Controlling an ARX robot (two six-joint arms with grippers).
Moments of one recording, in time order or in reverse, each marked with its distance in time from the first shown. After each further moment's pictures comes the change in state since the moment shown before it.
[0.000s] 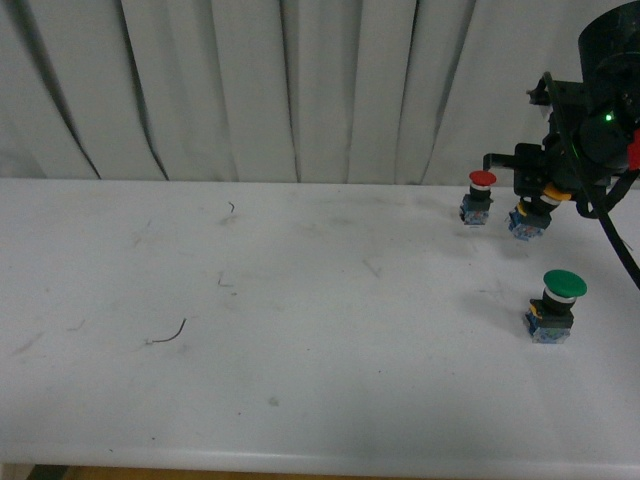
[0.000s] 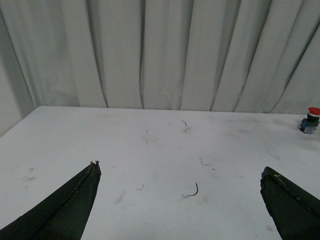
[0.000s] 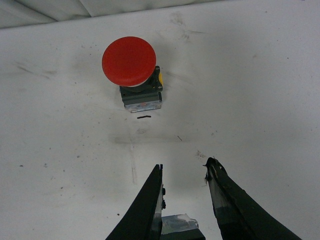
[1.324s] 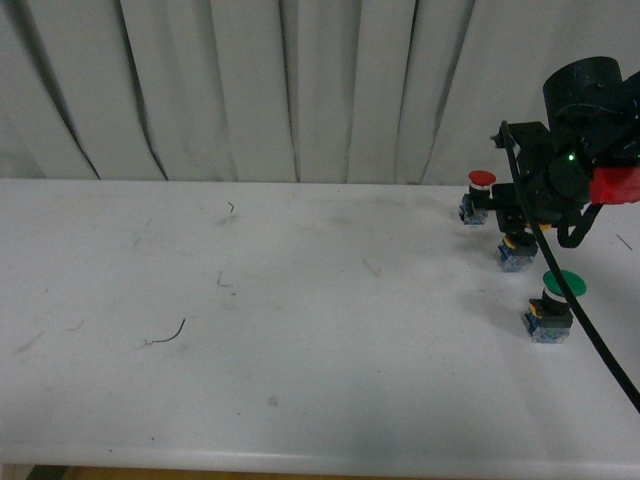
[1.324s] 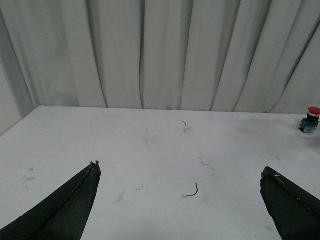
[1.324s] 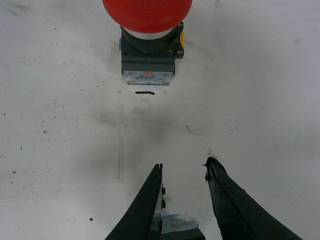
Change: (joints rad) left arm 0.000 0.000 0.000 0.000 0.000 0.000; right arm 0.014 0.138 0.108 -0.043 0.000 -0.170
